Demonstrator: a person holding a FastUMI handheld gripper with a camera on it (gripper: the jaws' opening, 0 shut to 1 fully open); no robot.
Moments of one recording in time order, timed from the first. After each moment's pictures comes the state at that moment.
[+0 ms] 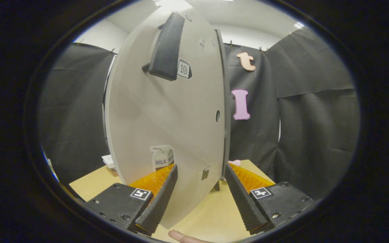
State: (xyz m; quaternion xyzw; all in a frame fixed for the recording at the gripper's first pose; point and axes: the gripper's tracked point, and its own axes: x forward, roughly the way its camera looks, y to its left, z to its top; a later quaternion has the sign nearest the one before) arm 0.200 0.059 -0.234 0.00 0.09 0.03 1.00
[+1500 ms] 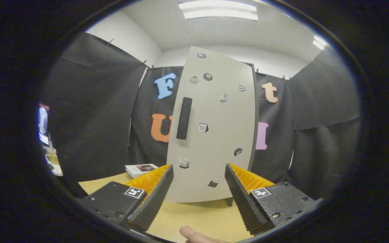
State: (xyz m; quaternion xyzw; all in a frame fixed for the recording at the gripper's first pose) arm 0.115 0.144 -0.147 -0.07 -0.02 0.09 0.99
